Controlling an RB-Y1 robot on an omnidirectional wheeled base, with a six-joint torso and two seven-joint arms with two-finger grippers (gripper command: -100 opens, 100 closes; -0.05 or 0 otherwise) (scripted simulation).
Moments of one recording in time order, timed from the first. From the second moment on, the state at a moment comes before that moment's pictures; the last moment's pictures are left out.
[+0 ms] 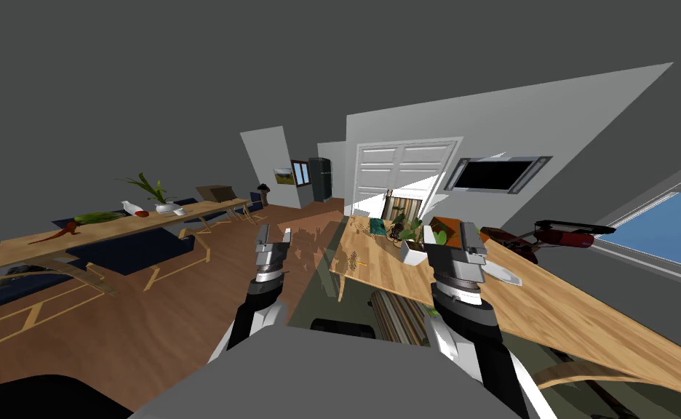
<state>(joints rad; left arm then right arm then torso) 0.54 0.05 -0.07 -2.22 0.12 -0.65 0.00 0.53 -0.02 -0.06 -2.39 0.11 -0.57 -0.15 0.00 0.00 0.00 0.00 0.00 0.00</state>
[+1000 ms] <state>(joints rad) 0.54 0.05 -0.07 -2.22 0.12 -0.65 0.00 0.43 -0.15 -0.09 -2.21 -0.03 -0.38 -0.31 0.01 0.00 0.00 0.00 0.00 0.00</state>
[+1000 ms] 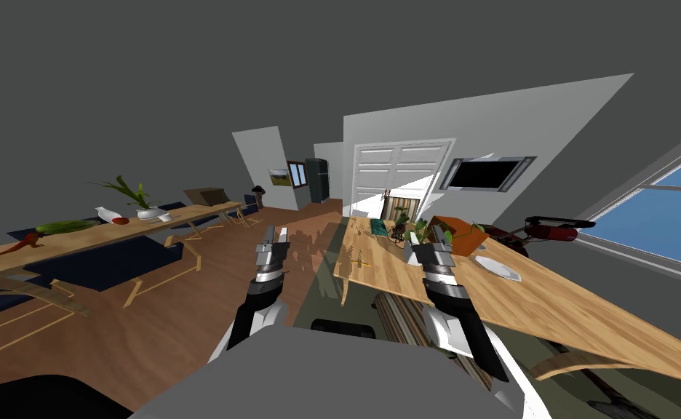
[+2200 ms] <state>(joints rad) 0.54 0.05 -0.07 -2.22 0.12 -0.65 0.00 0.27 -0.17 -0.13 -1.94 -0.20 -0.14 -0.51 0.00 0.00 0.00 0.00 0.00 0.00</state>
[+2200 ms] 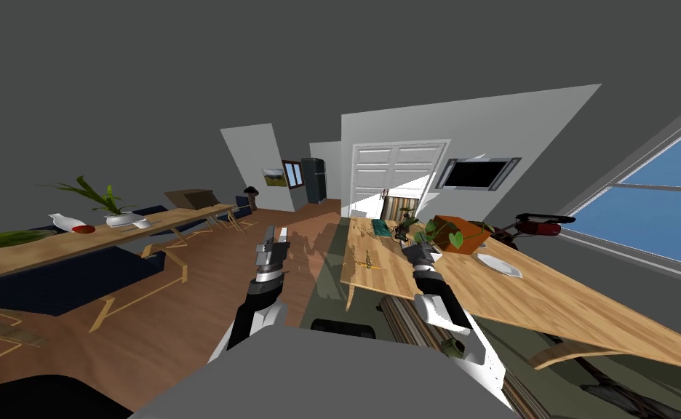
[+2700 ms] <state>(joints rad) 0.54 0.05 -0.07 -2.22 0.12 -0.65 0.00 0.22 -0.18 -0.15 -1.85 -0.28 -0.01 -0.60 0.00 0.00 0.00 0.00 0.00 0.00</state>
